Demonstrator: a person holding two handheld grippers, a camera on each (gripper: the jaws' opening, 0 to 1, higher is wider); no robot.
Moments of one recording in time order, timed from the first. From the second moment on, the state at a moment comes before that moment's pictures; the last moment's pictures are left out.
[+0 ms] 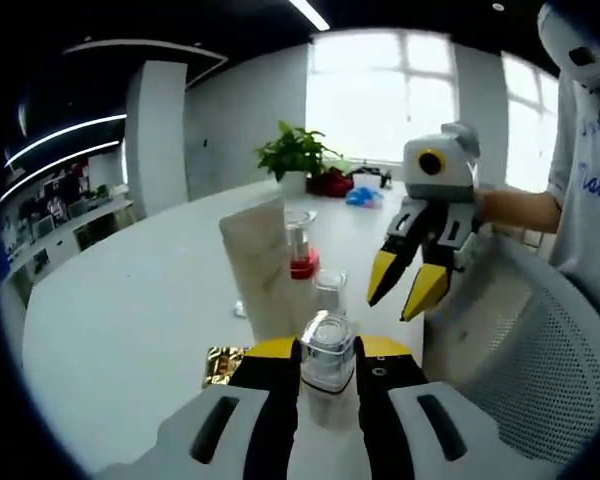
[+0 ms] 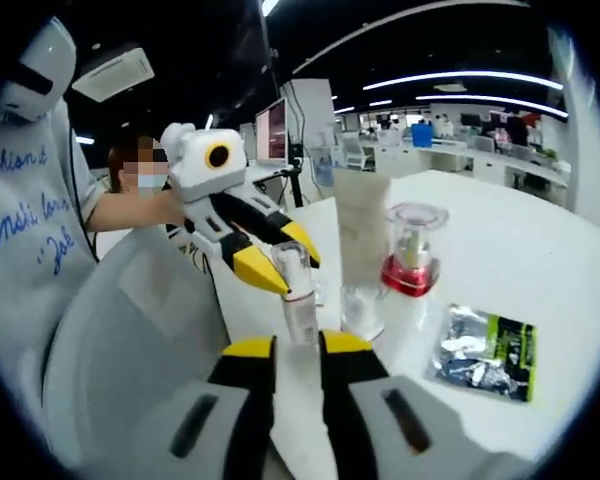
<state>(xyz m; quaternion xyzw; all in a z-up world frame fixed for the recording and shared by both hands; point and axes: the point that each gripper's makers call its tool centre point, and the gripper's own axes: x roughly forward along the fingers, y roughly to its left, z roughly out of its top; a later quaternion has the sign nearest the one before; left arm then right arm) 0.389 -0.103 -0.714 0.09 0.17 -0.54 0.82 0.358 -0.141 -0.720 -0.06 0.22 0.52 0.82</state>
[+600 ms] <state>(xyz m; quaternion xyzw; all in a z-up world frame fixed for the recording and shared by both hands) 0.397 -0.102 -0.723 0.10 0.15 -0.53 0.83 0.361 -0.145 -0.720 -0.06 0.22 0.51 0.83</state>
